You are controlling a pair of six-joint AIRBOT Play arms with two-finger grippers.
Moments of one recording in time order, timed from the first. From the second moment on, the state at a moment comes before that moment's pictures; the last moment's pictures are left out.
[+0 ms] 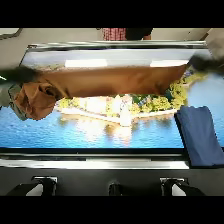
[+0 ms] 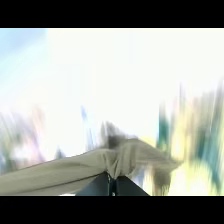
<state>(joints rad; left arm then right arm) 0.12 -0.99 1.60 1.11 -1.12 -1.35 -0.23 -1.06 1.62 -1.17 0.95 1.48</state>
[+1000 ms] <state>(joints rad) 0.12 -1.09 1.60 1.25 -1.28 -1.45 -0.23 -1.15 1.68 -1.37 1.34 1.55</state>
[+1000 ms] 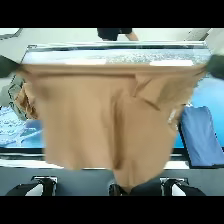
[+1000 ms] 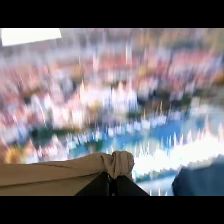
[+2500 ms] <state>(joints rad) 0.42 -1.39 0.87 1.11 -1.36 -1.29 -0.36 -1.49 1.41 -1.20 1.59 1.55</state>
